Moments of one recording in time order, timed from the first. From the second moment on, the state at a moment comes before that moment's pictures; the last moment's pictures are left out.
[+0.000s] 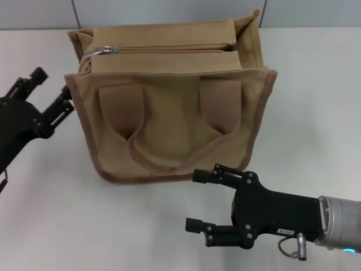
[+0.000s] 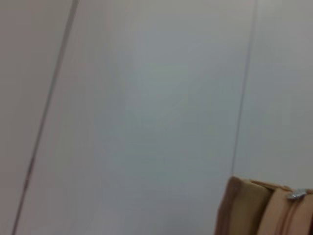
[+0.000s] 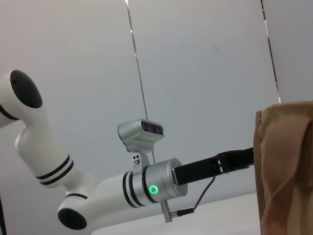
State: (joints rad) left arm -0.36 -2.07 0.11 0.16 1.81 1.63 -0.69; right arm 0.52 2.09 -0.82 -0.02 -1.78 -1.69 0.63
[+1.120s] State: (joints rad) left arm -0.47 -2.07 0.06 0.07 1.81 1.64 -0.71; right arm 0.53 2.09 -0.81 0.00 -1.78 -1.67 0.63
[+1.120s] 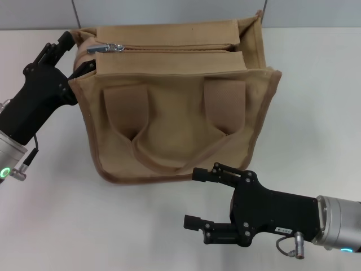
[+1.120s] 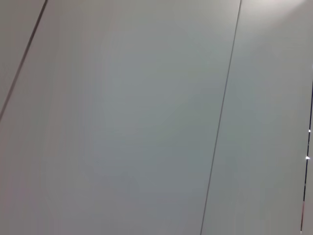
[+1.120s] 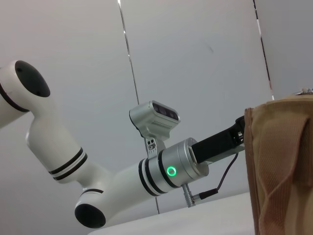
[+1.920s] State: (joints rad) left arm -0.47 -2.08 0.06 0.06 1.81 1.63 -0.71; right arm 0.53 2.09 -0.81 0.01 -1.78 -1.65 0.63
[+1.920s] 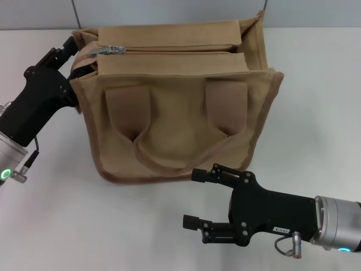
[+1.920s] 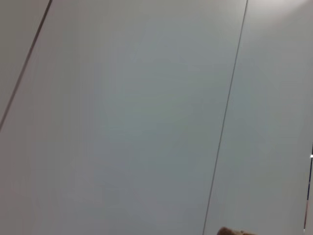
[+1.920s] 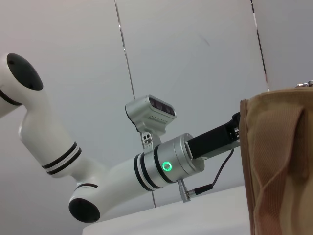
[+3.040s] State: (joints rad) left arm -0.45 -2.08 0.03 0.06 1.81 1.65 -0.71; right arm 0.53 2.09 -0.80 0.01 -1.78 -1.63 0.63
